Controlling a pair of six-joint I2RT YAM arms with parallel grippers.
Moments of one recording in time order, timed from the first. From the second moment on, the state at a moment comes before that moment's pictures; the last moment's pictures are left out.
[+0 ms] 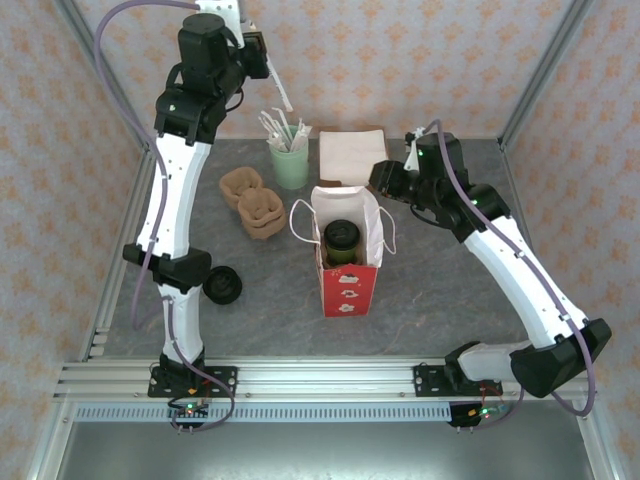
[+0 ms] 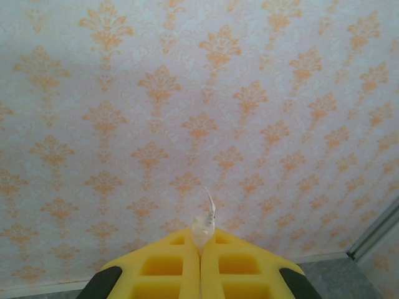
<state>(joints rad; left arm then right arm) -0.28 2.04 2.77 -0.85 -0.08 -0.24 0.46 1.29 1.45 -0.71 -0.11 0.63</state>
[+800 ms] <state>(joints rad) -0.64 1.39 1.96 -0.76 0.06 -0.27 0.43 1.43 1.49 -0.71 0.17 0.70</state>
